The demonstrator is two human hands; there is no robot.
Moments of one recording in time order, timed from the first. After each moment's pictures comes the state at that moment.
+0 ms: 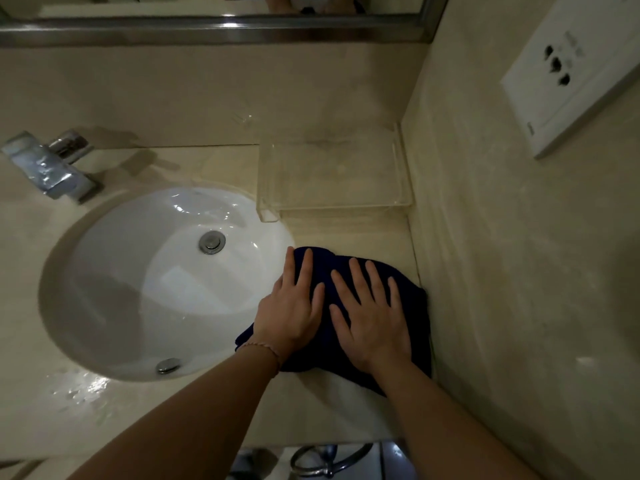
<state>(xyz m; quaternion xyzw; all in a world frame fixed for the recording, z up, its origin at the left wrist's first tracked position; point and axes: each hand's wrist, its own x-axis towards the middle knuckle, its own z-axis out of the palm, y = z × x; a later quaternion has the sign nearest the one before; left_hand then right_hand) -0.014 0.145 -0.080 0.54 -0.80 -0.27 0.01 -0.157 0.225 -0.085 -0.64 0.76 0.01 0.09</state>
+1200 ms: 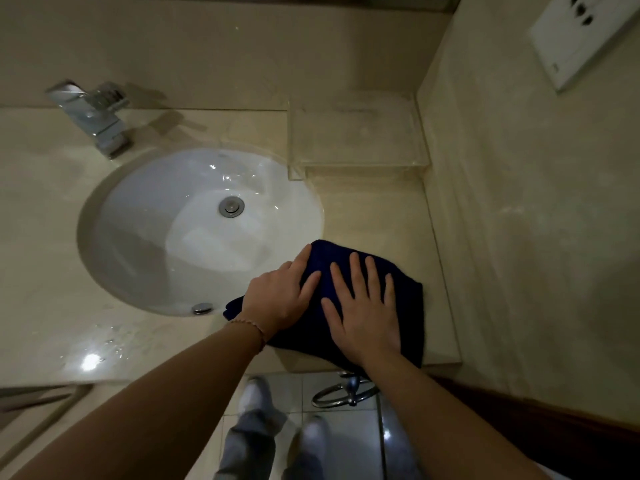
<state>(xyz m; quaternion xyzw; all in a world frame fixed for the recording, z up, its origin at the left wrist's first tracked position) 0.073 0.177 -0.079 0.49 -0.84 -0.21 -0.03 -0.073 0.281 -0.083 -0.62 0.78 0.04 0.09</state>
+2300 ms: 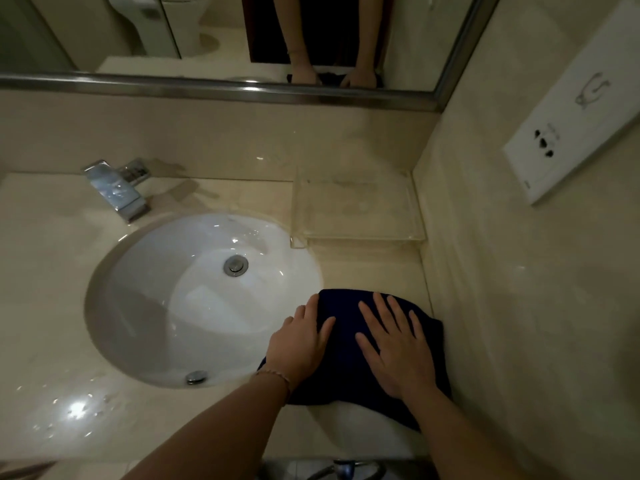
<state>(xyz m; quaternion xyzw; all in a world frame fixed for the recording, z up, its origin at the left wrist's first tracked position) 0.021 0.155 -0.073 0.55 -0.77 -0.31 0.02 -0.165 0.239 -0.082 -0.63 0.77 0.02 0.10</state>
